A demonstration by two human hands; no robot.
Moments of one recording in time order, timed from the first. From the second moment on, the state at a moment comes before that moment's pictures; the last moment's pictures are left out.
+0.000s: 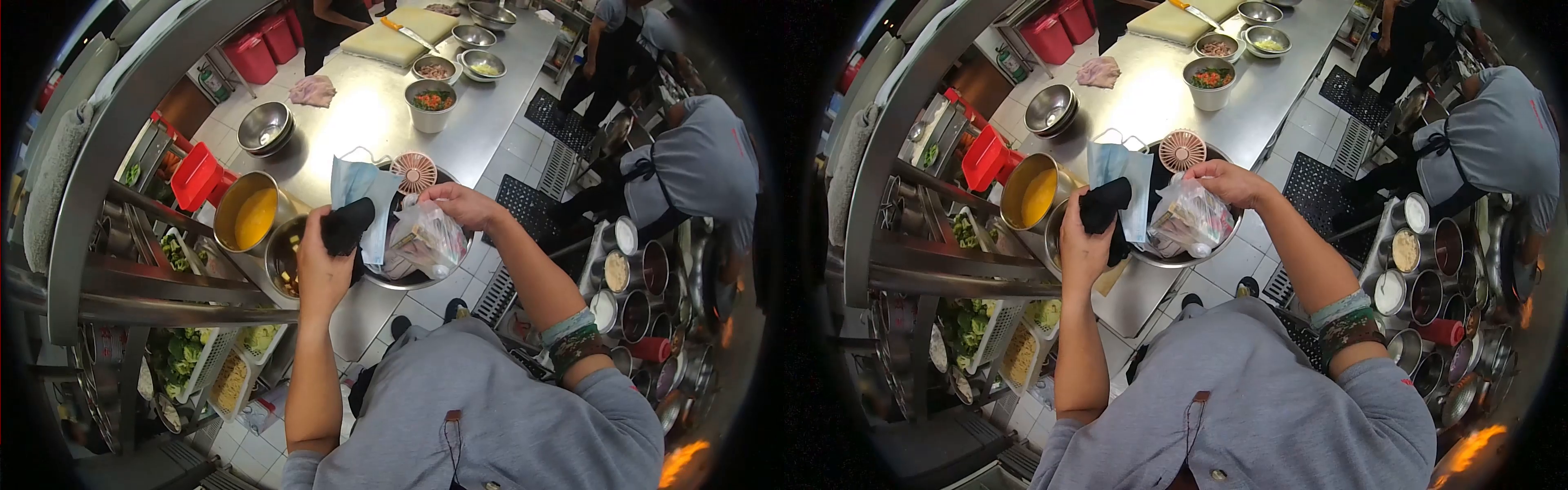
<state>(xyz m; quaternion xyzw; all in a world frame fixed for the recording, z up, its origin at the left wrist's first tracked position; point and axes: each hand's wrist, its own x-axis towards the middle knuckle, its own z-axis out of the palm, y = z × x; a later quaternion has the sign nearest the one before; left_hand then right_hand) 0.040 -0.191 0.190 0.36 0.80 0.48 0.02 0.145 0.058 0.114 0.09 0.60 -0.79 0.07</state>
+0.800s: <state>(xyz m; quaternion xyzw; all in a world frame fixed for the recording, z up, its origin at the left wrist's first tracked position) 0.025 -0.212 0.182 0.32 0.84 0.44 -0.01 0.146 0.024 0.141 0.01 0.87 -0.47 -0.12</state>
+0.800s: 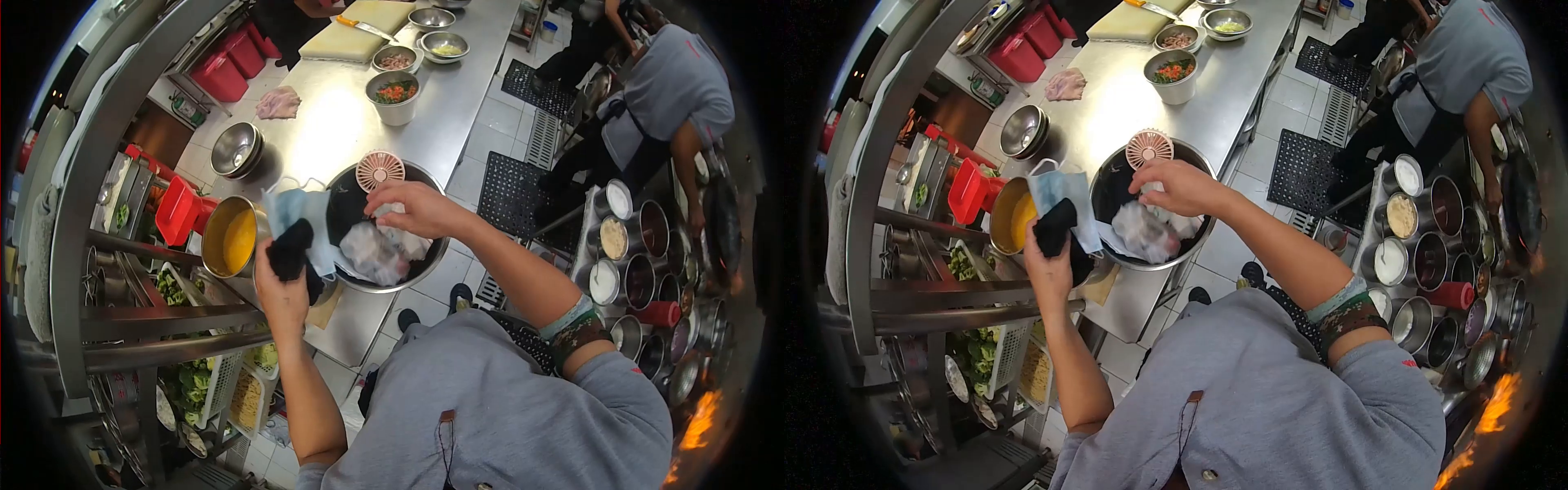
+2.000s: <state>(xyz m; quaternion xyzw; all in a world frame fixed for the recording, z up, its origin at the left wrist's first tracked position) 0.053 -0.260 0.212 0.35 0.82 0.45 -0.07 0.208 -0.006 0.182 0.06 0.90 -0.43 -0.08</state>
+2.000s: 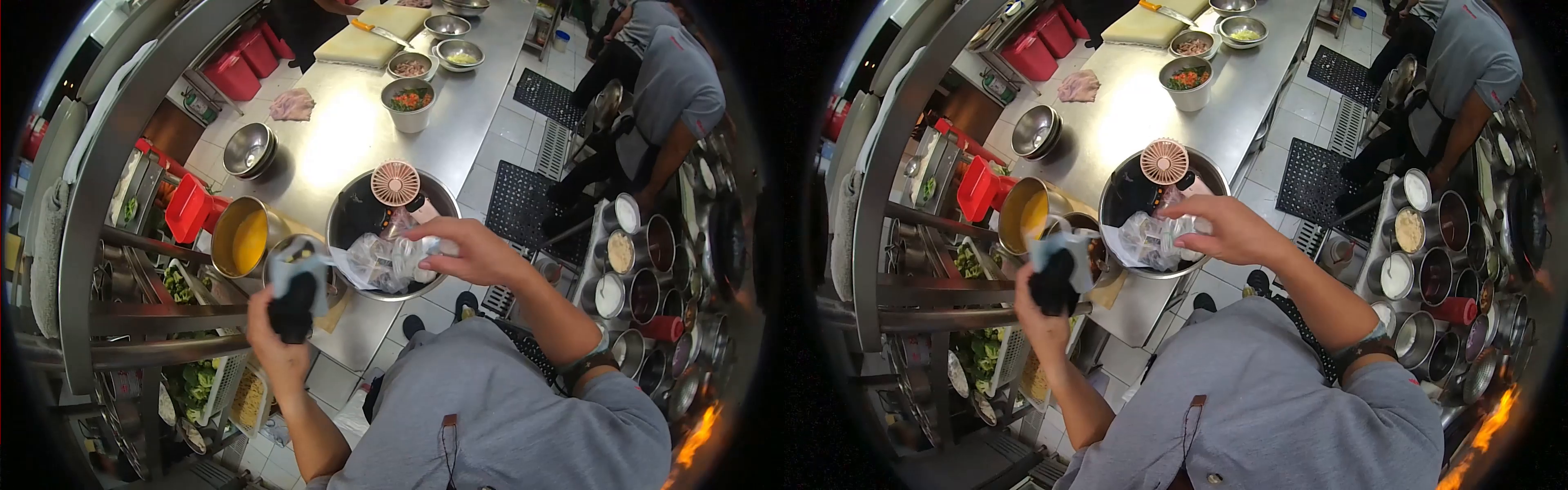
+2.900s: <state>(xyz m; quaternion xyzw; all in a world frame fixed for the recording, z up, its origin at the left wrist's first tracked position) 0.059 -0.272 0.222 0.30 0.80 0.52 -0.03 0.215 0.028 0.155 0.10 0.95 -0.29 0.05</state>
